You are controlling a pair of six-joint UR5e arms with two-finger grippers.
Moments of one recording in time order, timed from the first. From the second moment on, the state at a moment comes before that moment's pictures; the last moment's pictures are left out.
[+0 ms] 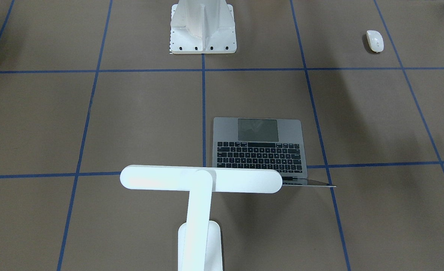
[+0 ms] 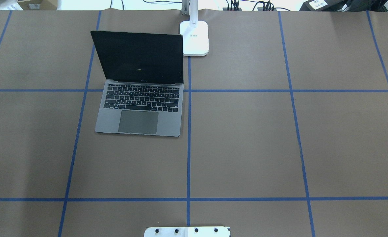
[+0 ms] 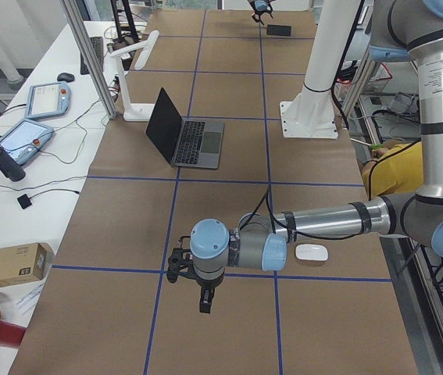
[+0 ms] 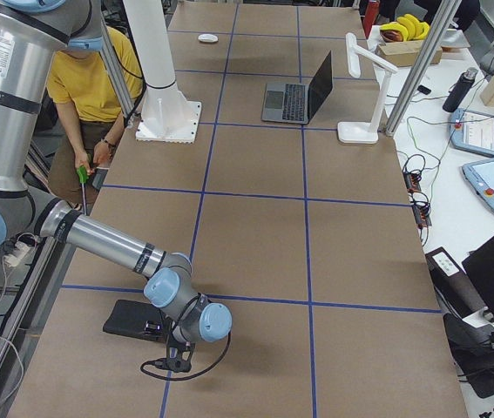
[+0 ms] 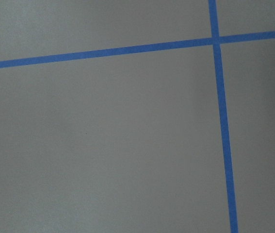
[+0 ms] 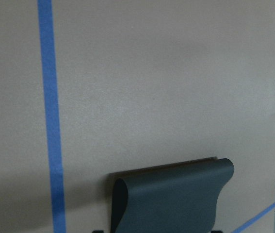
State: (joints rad) left arm -1.58 -1.40 -1.58 -1.80 -2.30 0.06; right arm 1.37 -1.89 1.42 -1.88 2.35 1.13
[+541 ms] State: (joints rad) left arm -1.58 -1.39 -1.58 -1.80 -2.30 0.06; right arm 1.35 -1.90 1.42 -1.88 2.35 1.13
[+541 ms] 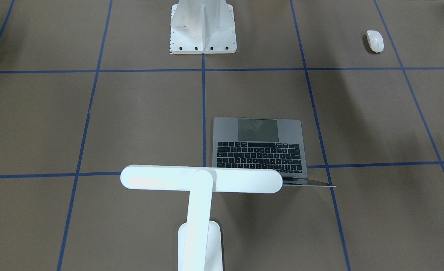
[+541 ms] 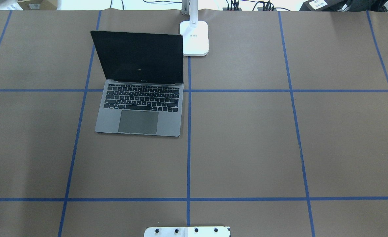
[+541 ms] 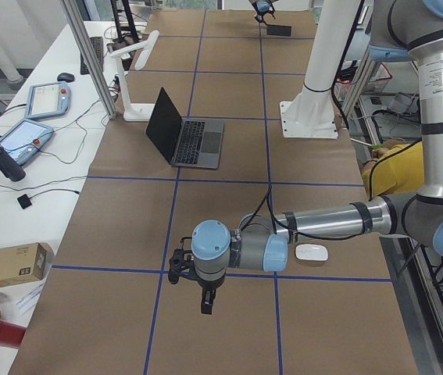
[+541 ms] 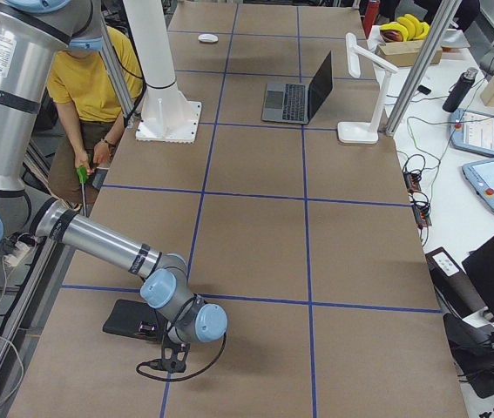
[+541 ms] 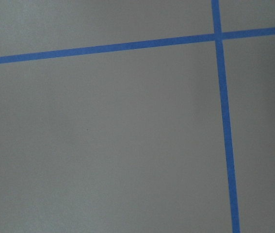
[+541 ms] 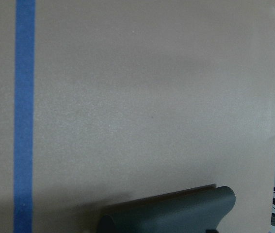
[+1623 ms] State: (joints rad) left arm -1.58 -1.39 -1.58 -1.80 -2.30 0.07; right arm 1.32 -1.90 1.41 -1.88 2.35 1.16
